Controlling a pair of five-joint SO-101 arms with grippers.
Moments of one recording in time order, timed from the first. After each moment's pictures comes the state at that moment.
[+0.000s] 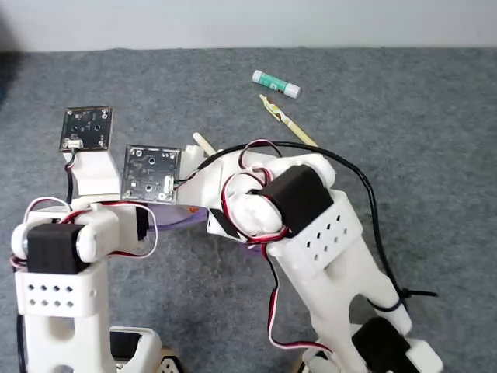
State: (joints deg) left arm -1.5 -43.5 18.7 99.1 10.2; right arm -43.5 -12.7 -21.5 99.2 45.1
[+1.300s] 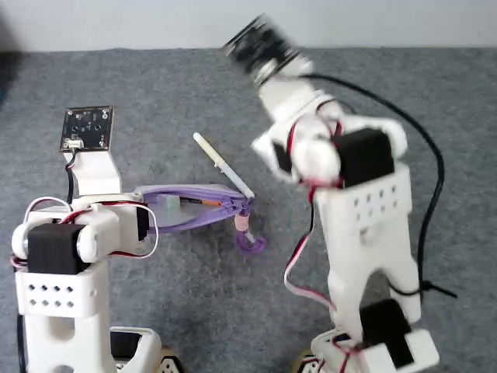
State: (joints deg) left arm -1.4 -43.5 18.7 99.1 10.2; right arm -20.5 -6.0 -33.7 97.2 15.3
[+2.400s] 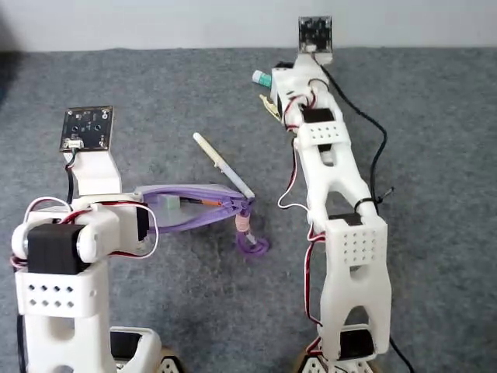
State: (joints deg) left arm -1.4 -43.5 18.7 99.1 10.2; right arm -9.2 49.1 -33.6 13.8 -5.5
